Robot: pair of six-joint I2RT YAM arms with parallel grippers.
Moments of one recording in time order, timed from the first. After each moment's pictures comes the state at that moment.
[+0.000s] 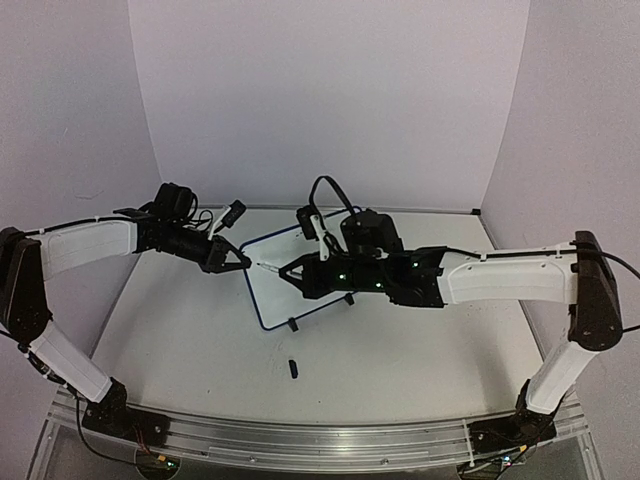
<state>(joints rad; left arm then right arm) -0.40 1.50 1.06 -0.38 0.76 0.13 1.05 1.71 1.23 0.10 -0.09 0.45</state>
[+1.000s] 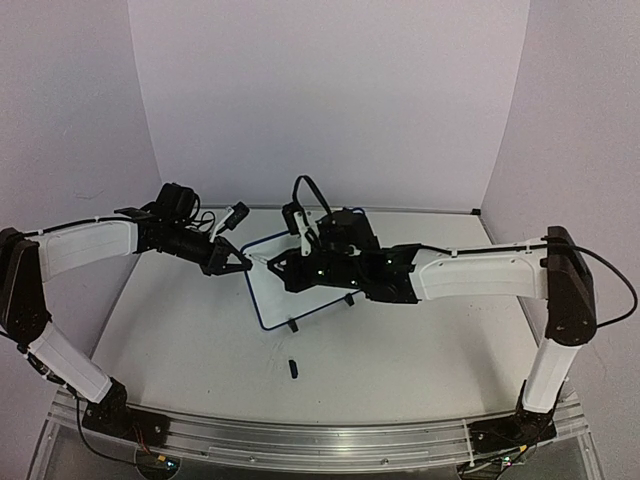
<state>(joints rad) -0.43 1.49 1.07 -0.40 0.73 0.20 1.06 1.85 1.37 0.11 0.01 0.43</state>
